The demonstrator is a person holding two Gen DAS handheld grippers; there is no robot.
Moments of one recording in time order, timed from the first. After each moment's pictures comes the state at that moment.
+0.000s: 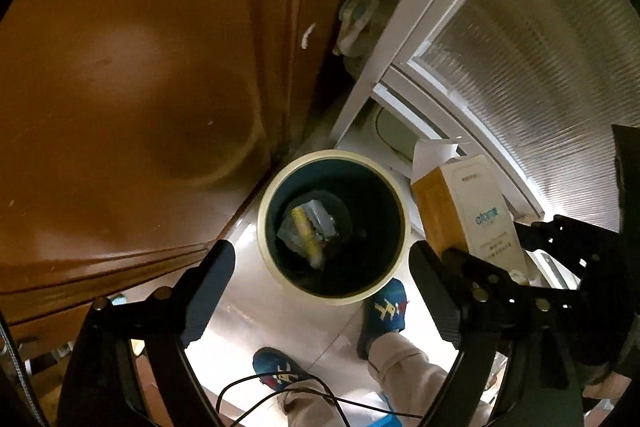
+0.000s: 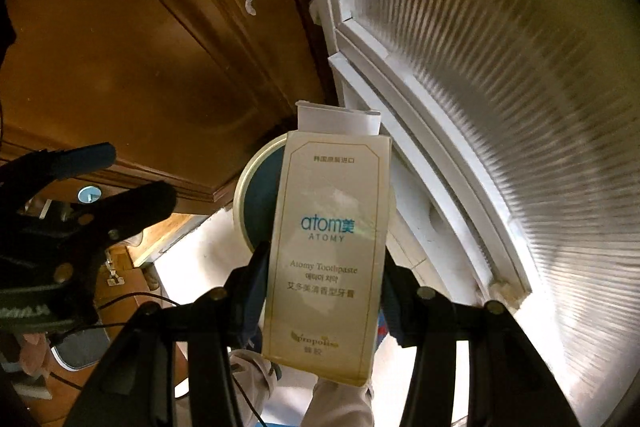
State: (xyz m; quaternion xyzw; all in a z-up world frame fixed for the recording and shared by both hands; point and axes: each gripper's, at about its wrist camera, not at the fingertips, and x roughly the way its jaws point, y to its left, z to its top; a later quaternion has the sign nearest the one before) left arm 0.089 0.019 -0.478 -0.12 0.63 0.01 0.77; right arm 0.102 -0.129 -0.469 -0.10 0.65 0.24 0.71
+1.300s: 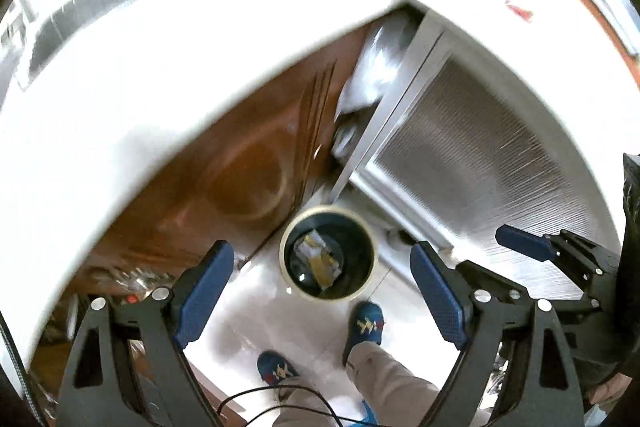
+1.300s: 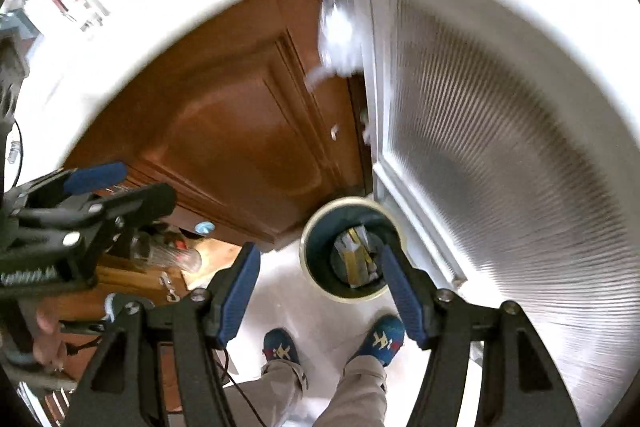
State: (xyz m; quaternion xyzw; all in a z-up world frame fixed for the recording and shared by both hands) left arm 0.042 0.034 -0.237 -0.12 0.54 0.04 0.83; right arm 0.068 -0.148 -0.242 -0.06 0.55 0.30 0.78
